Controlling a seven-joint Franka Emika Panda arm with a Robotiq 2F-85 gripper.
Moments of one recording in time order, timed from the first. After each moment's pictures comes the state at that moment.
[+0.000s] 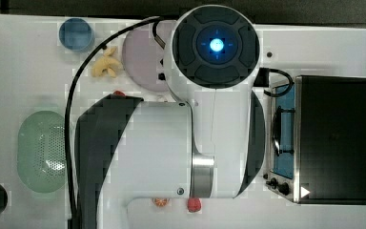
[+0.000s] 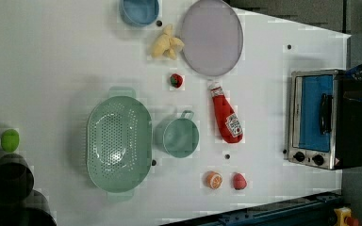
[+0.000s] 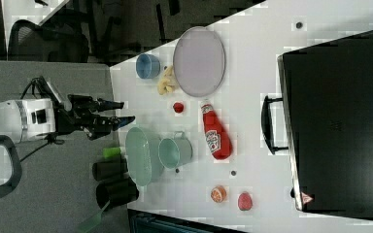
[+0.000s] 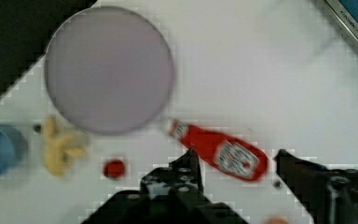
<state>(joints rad) -0.03 -0.02 0.02 -1.79 0.01 0.19 -0.02</state>
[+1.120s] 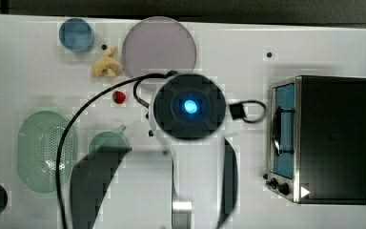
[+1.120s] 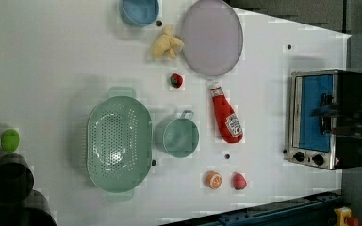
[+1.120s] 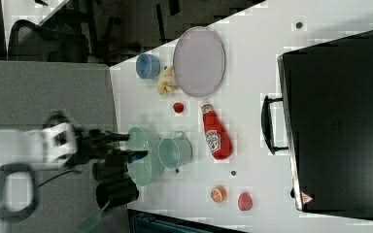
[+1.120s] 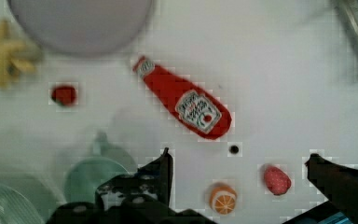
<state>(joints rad) -0.13 -0.16 0.15 -2.05 0.04 0.21 -0.29</state>
